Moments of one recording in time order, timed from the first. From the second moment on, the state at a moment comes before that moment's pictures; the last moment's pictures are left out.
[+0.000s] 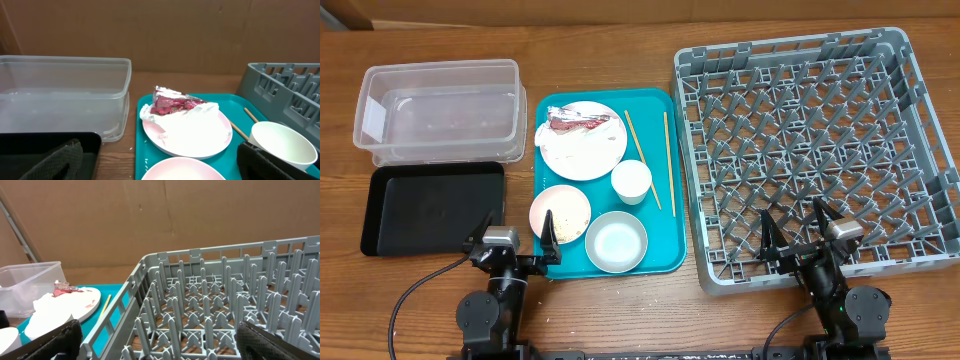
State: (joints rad) left arm 0.09 0.02 0.01 -0.06 0.15 -0.07; right arm 0.04 0.01 0.02 -0.01 -0.25 0.17
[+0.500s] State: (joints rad) left arm 0.09 0.02 0.01 -0.06 0.15 -0.07; right arm 0.04 0.01 0.02 -0.01 -0.25 0.17
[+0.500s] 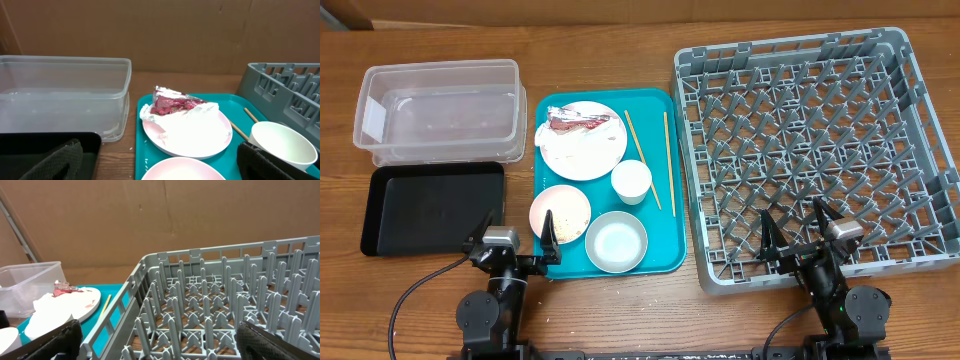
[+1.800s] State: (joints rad) left arm 0.09 0.80 0.84 -0.36 0.34 0.22; right arm 0.04 0.25 0.51 -0.15 -0.25 0.17
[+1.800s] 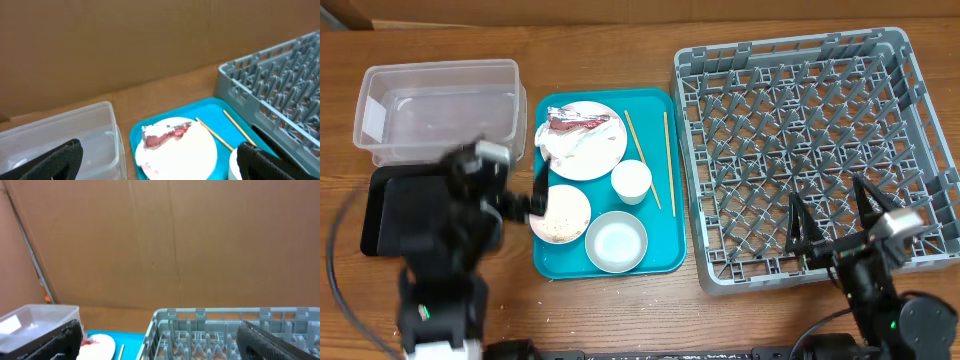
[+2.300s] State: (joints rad) left arm 0.09 1.83 2.03 -1.35 0.51 0.48; right arm 0.04 0.87 1.11 -0.72 -0.25 0.17
